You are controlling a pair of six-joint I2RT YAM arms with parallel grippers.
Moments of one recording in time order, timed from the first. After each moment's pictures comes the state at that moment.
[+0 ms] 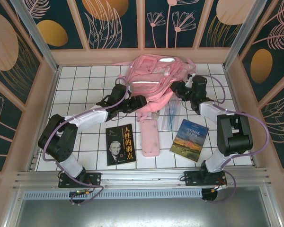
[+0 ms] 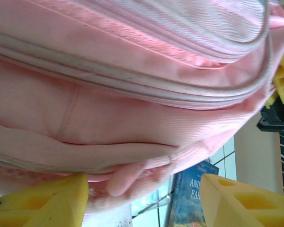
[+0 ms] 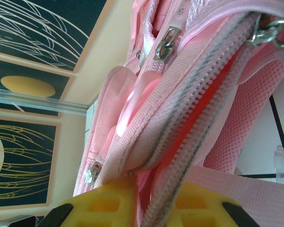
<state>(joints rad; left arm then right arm) -0.59 1.67 1.03 0.01 0.34 -0.92 0.18 1.64 0.91 0.31 -0.51 0.91</state>
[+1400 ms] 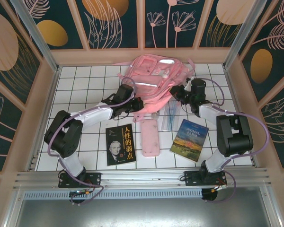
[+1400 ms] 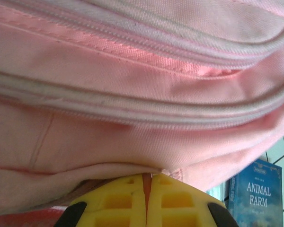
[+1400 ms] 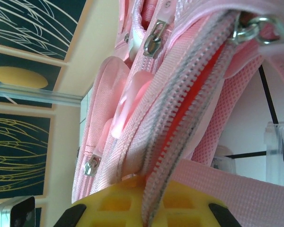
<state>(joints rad) -0.60 1.74 1.10 -0.11 0.22 -0.70 0.17 1.63 0.86 0.31 -0.53 0.91</state>
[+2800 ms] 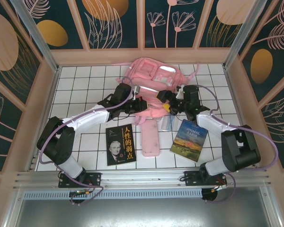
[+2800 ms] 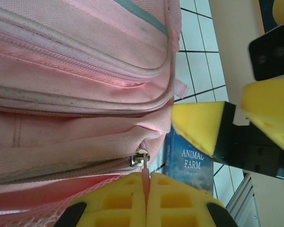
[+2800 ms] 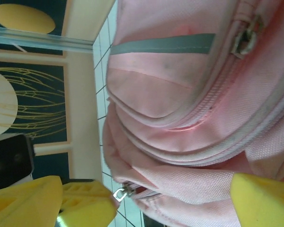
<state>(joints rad) -0.65 1.64 1.09 -0.09 0.39 -0.79 0.34 1.46 0.78 0.15 -0.58 1.05</state>
